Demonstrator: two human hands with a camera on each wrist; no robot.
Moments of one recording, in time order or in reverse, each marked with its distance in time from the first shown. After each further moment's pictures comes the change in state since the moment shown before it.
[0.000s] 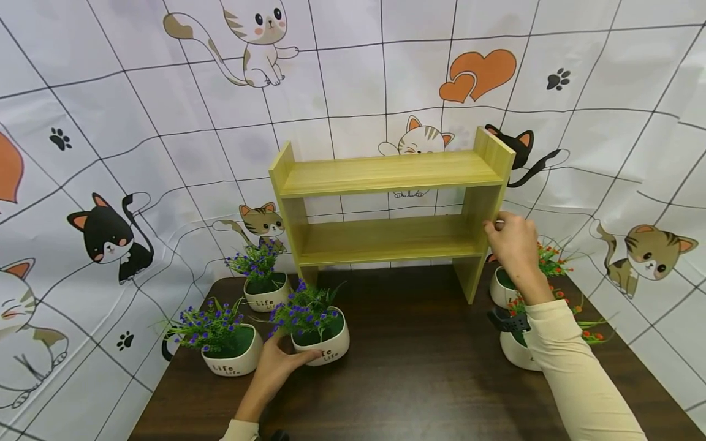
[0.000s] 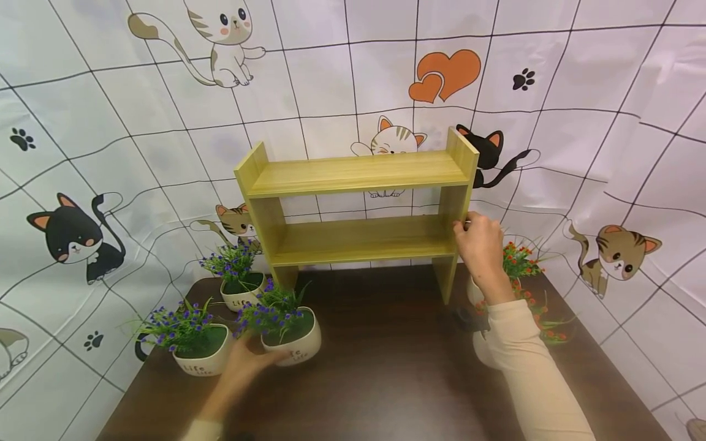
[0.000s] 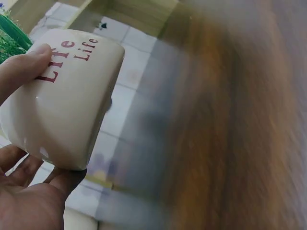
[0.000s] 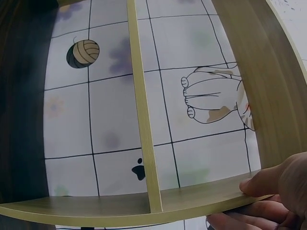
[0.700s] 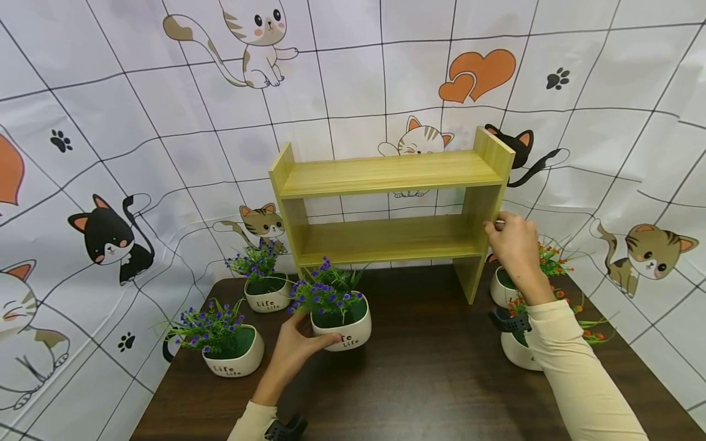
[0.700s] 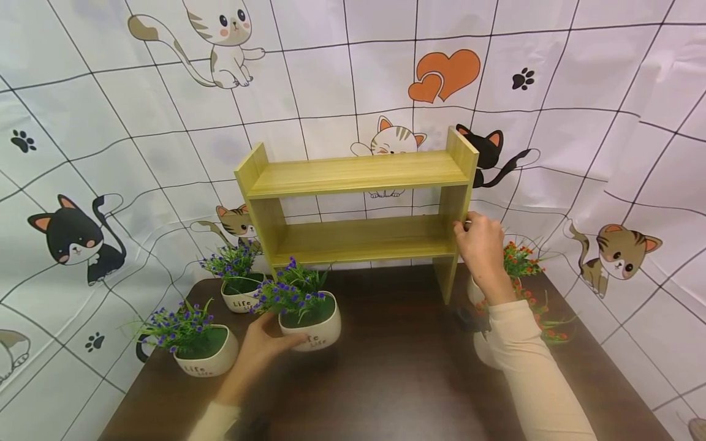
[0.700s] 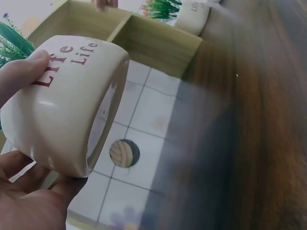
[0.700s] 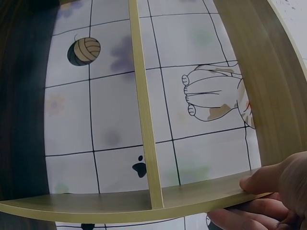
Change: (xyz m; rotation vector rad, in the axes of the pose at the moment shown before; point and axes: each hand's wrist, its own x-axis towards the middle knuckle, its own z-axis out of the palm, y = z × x) left_hand 0.013 0.046 0.029 -0.047 -0.049 0.075; right_hand 0.000 0.002 0.001 0.009 0.003 -0.013
